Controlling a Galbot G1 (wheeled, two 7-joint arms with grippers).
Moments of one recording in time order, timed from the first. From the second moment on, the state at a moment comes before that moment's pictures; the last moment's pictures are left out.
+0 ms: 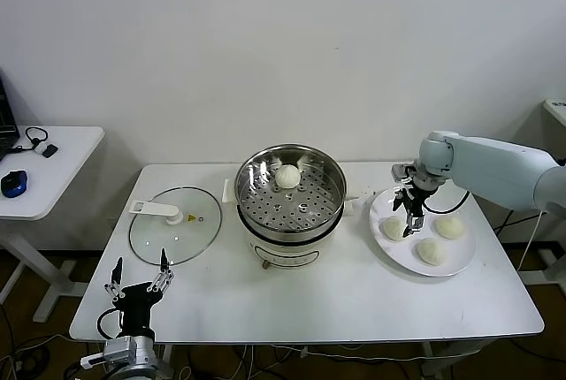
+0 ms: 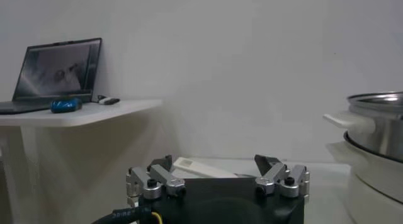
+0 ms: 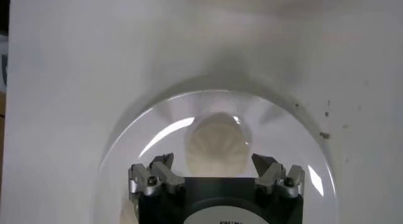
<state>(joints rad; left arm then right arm) 1.63 -1.61 -0.67 -1.95 -0.01 -0.12 -0.11 0.42 0.93 -1.63 0.88 0.48 -0.11 -1.00</state>
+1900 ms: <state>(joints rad) 1.63 -1.61 -0.63 -1.98 -0.01 -0.12 -0.11 0.91 0.97 -1.86 1.21 0.71 -0.16 -1.02</state>
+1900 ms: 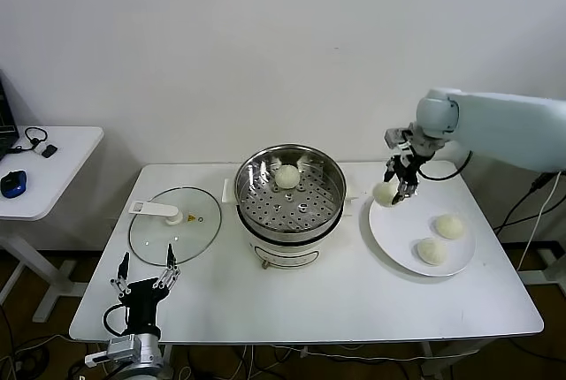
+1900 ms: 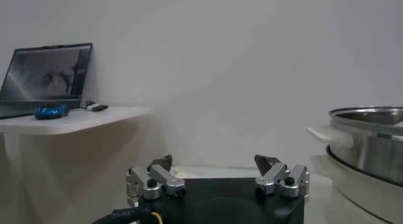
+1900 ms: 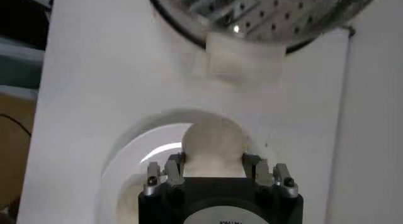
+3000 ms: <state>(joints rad) 1.63 -1.61 -0.65 -1.98 -0.03 -0.12 -0.10 0.82 1.40 -1.74 1.09 0.87 -0.25 -0.98</state>
